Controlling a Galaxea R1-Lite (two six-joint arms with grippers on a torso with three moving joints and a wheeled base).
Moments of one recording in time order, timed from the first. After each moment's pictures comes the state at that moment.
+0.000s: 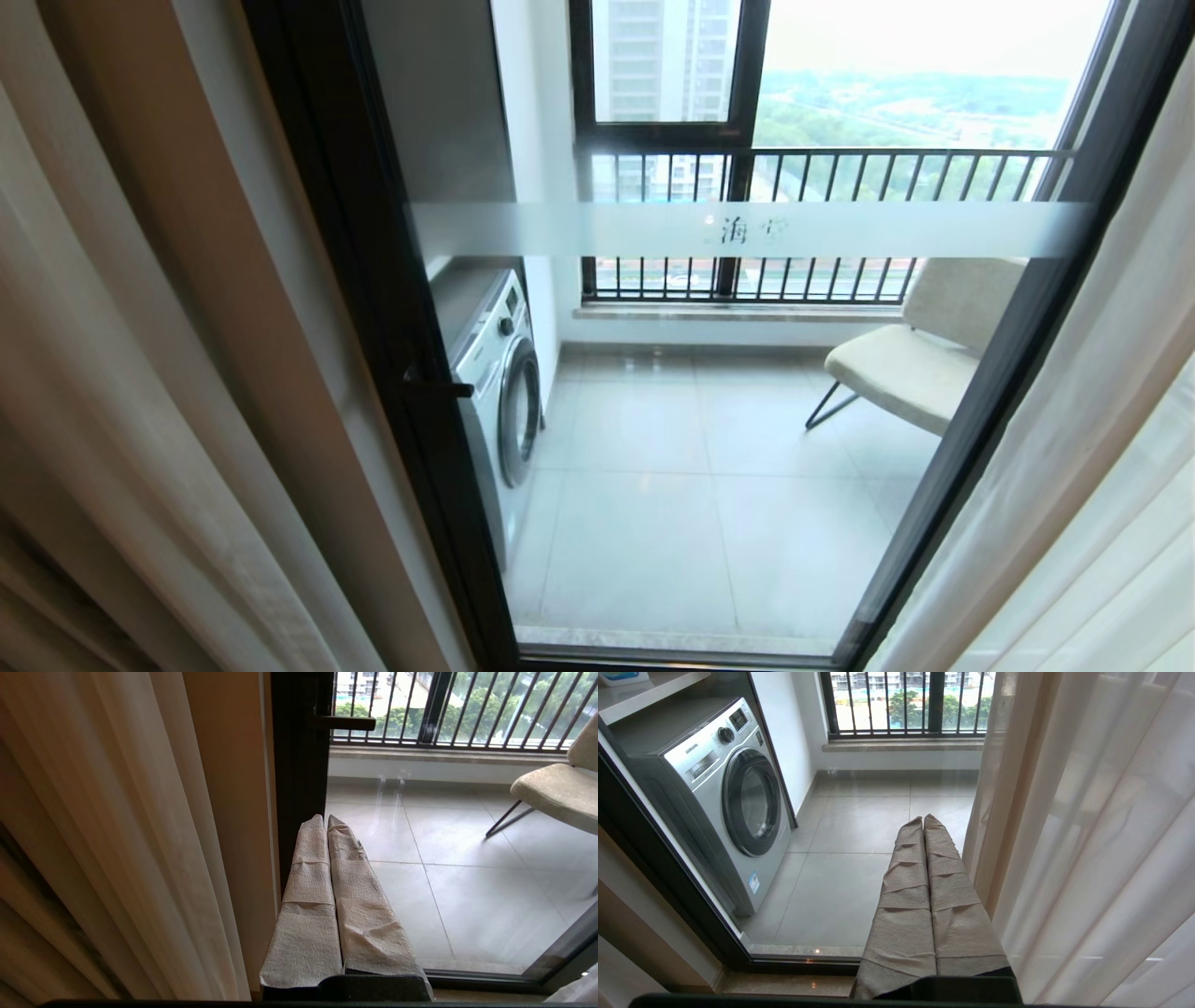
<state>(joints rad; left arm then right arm) 0.00 0.00 0.00 0.00 0.01 -0.03 0.00 0.00 0.00 0.00 -0.01 0.03</state>
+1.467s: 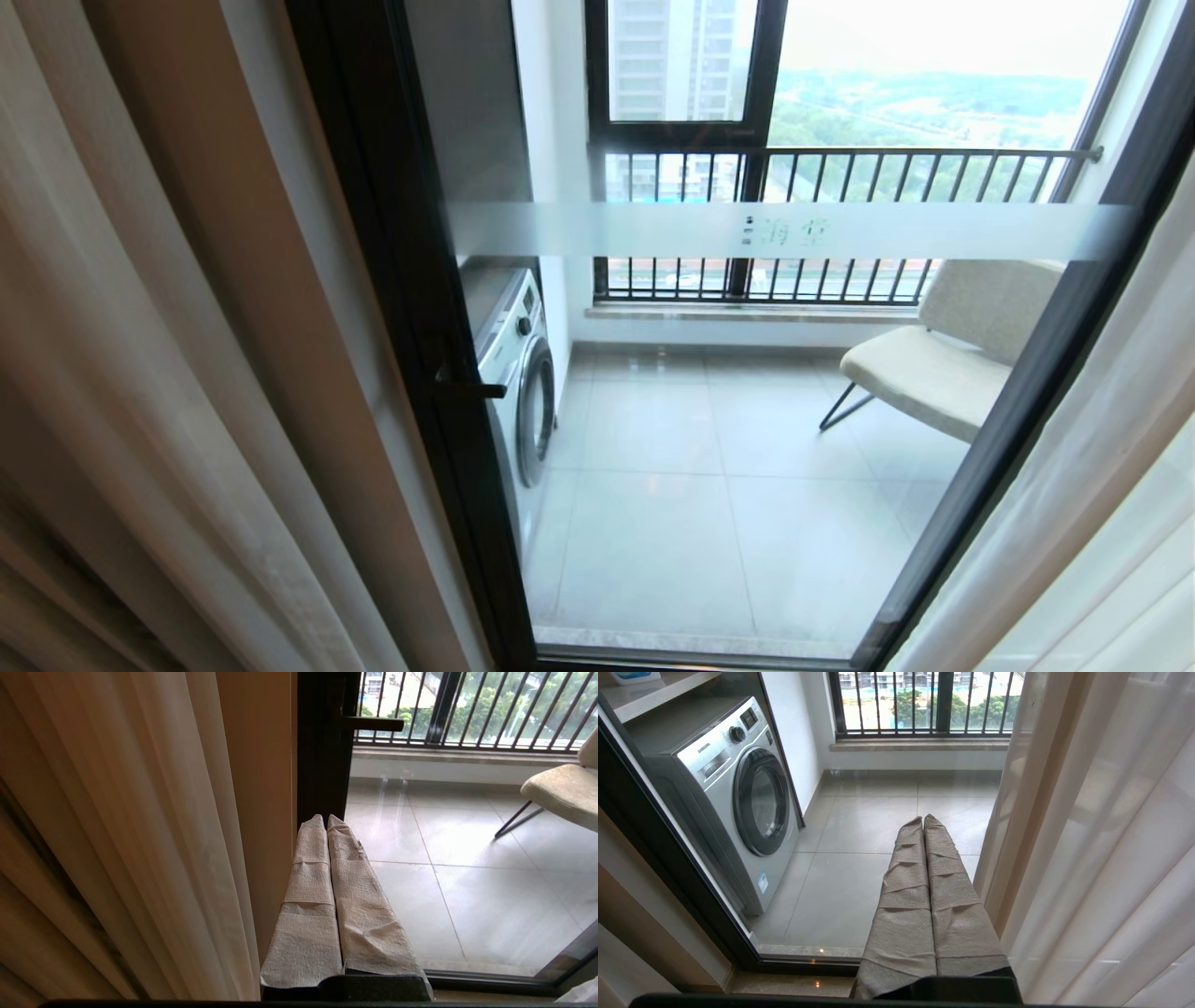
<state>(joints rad) 0.00 0.00 0.00 0.00 0.00 -0.03 0.00 0.00 0.00 0.00 -0.01 0.03</state>
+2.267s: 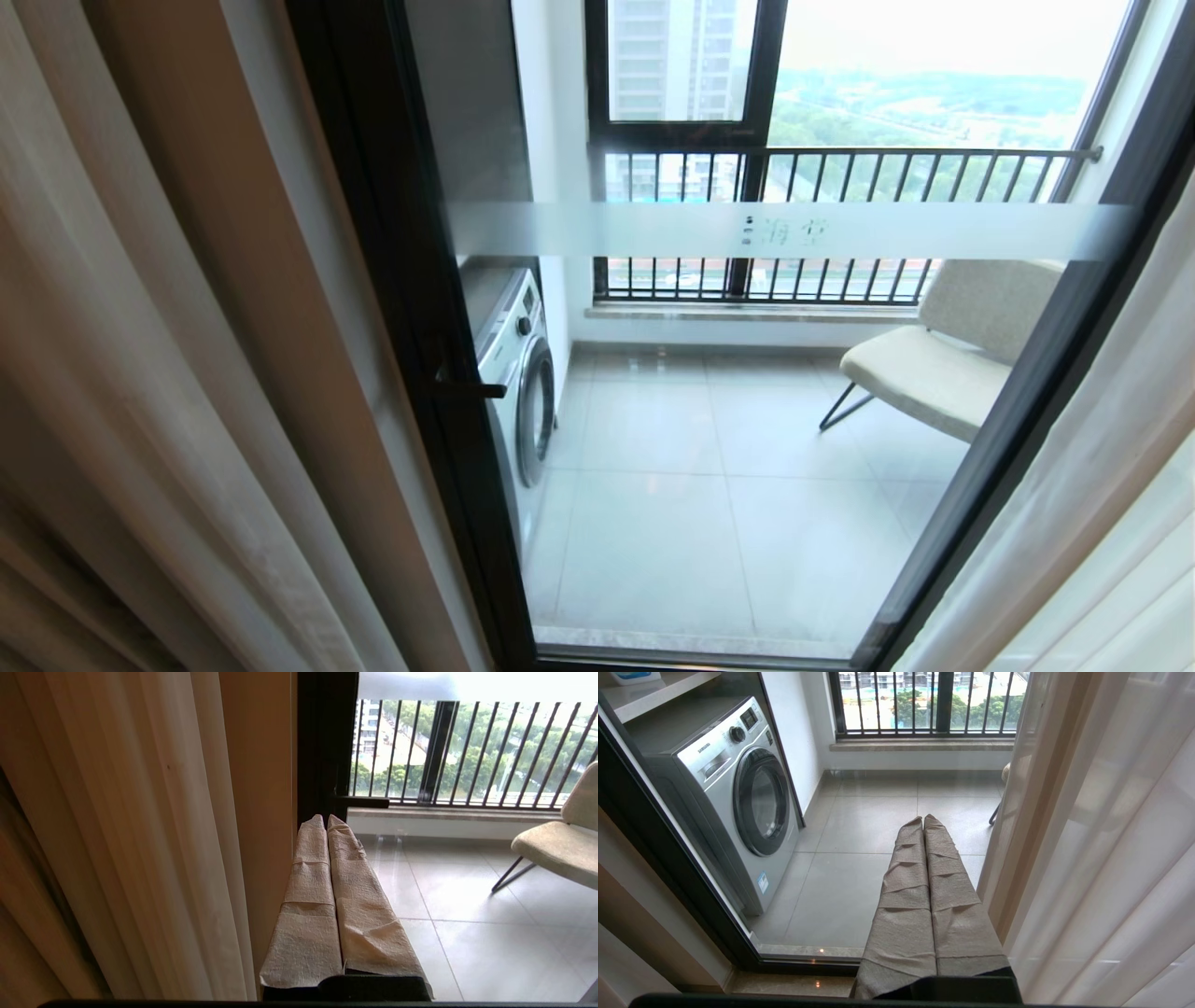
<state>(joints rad) 0.00 0.02 -0.19 0.00 0.00 -0.02 0.00 0.00 0.00 0.00 -0.01 0.03</state>
